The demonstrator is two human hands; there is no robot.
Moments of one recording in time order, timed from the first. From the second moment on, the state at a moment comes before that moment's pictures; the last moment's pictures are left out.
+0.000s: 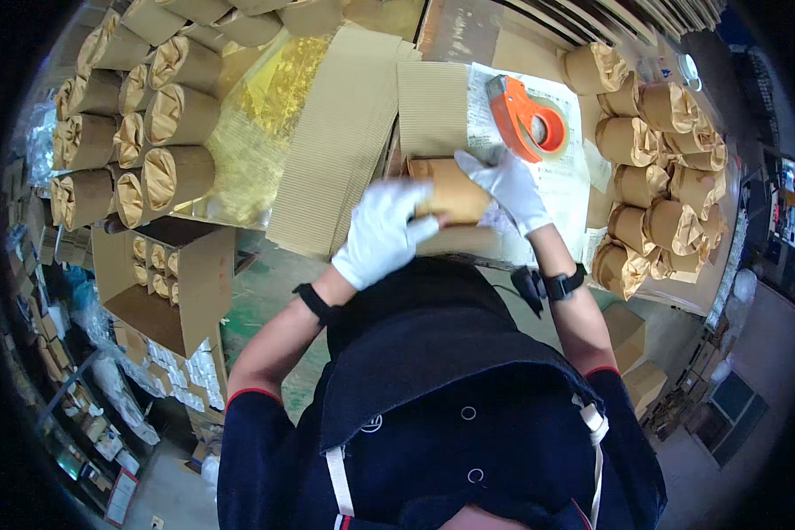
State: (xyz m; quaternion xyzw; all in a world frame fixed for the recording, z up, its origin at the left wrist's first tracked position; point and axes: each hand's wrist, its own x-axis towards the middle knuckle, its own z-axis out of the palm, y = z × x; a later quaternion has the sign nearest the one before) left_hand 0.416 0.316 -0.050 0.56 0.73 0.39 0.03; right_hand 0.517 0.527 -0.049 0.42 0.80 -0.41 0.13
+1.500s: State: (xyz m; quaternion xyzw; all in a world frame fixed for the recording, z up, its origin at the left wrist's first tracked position) left_hand 0.414 0.368 -0.042 0.57 0.77 0.28 0.08; right_hand 0.607 0.493 0.016 0.55 0.63 -0.55 0.01
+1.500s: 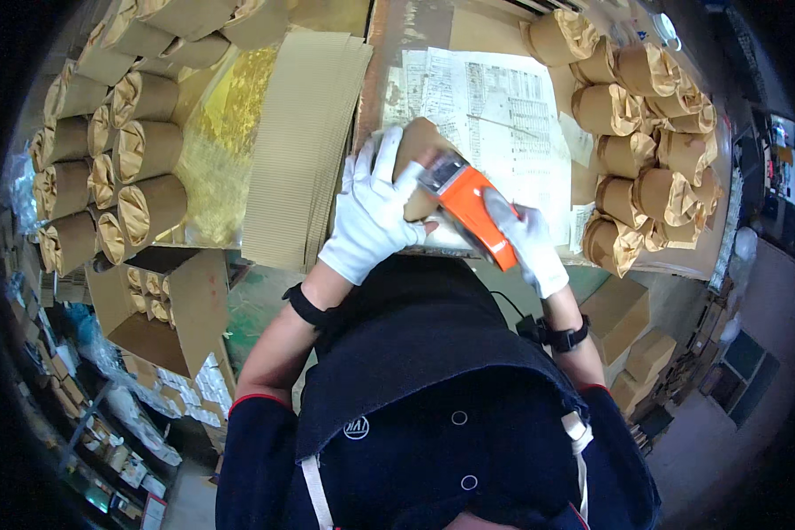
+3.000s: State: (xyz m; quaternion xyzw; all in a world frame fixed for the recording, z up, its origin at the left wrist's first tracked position) left_hand 0.113 0.258 -0.053 -0.16 0.53 0.74 0.38; right_hand 0.803 0.701 0.030 0.69 0.70 0.15 0.13
